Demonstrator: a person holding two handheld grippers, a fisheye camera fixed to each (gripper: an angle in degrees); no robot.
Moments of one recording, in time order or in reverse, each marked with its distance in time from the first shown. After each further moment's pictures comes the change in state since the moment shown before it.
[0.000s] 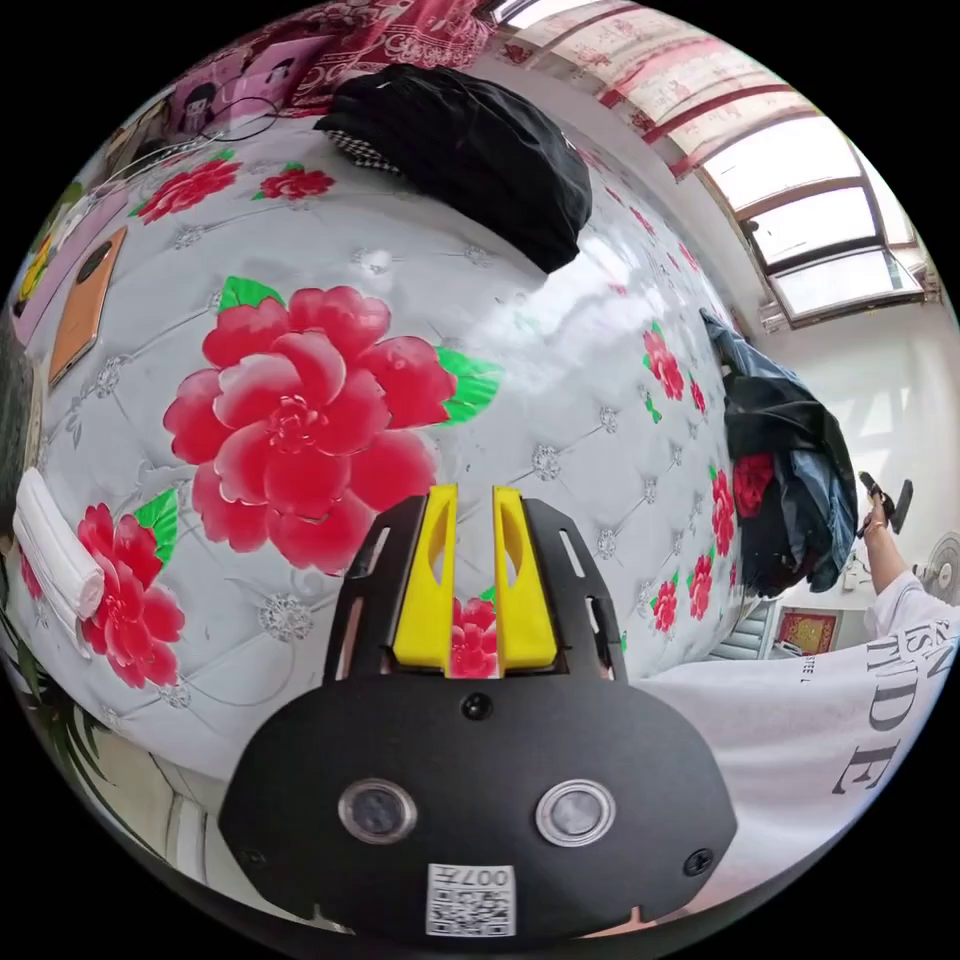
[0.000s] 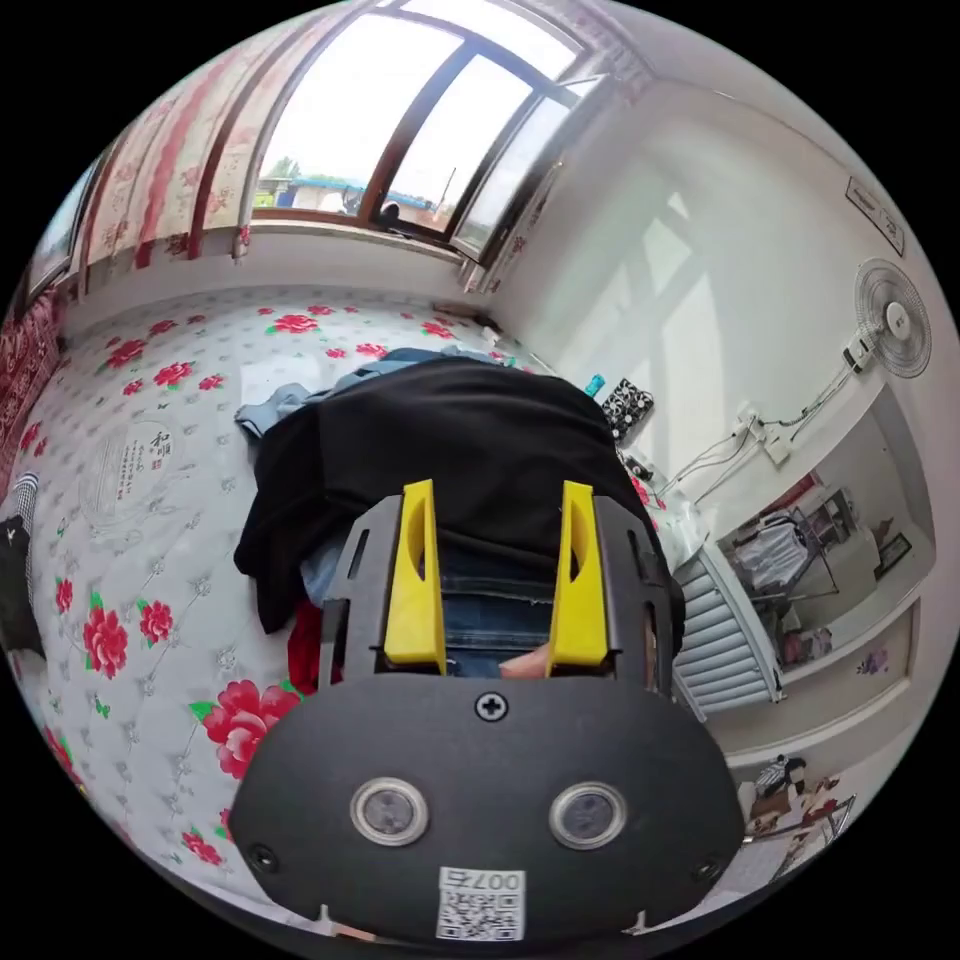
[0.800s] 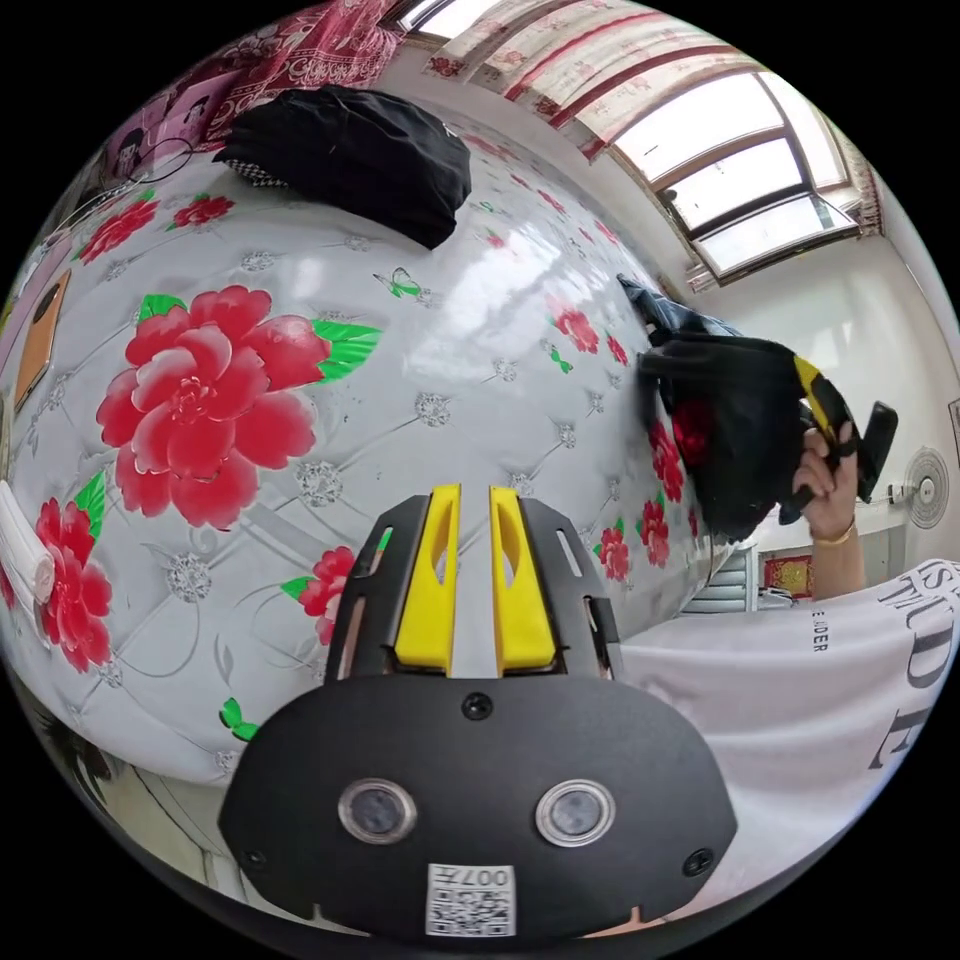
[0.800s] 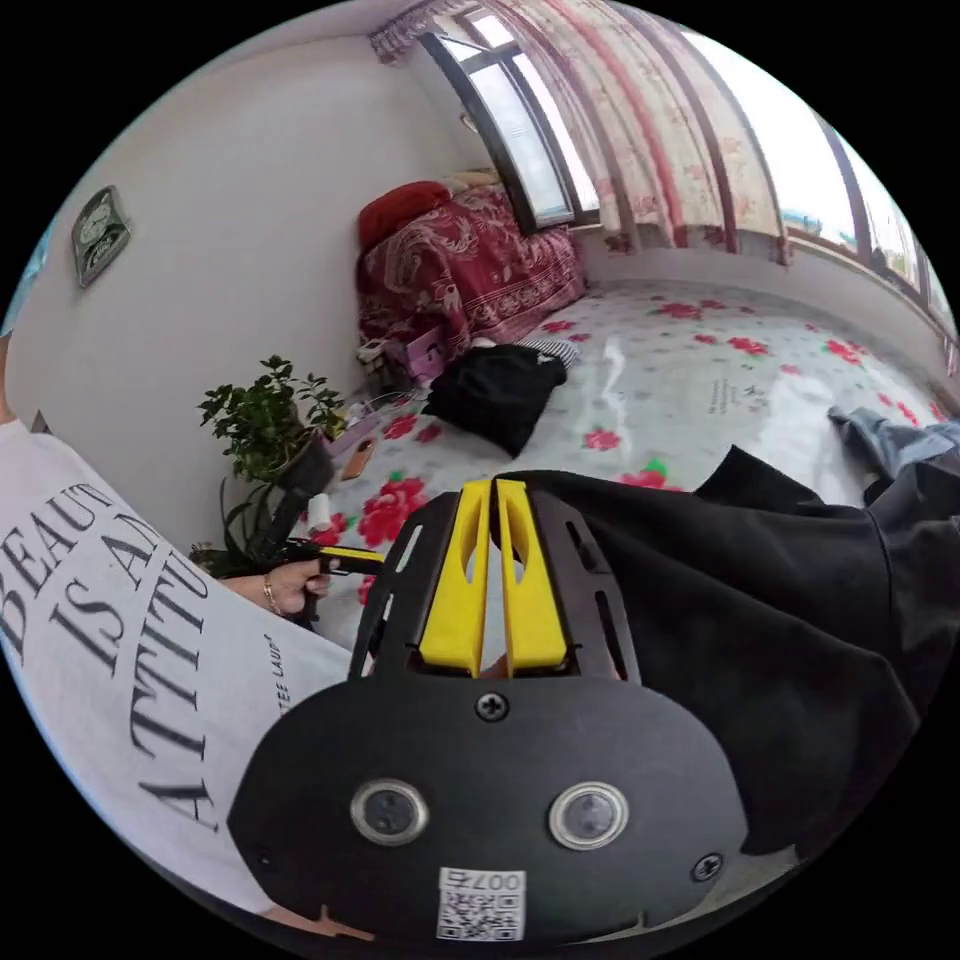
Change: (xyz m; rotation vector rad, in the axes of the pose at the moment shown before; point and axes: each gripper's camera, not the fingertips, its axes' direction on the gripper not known) left arm 0.030 0.052 0.024 0.040 0.124 0.161; right arm -0.291 0.304 -0.223 0.024 -1.397 -0.639
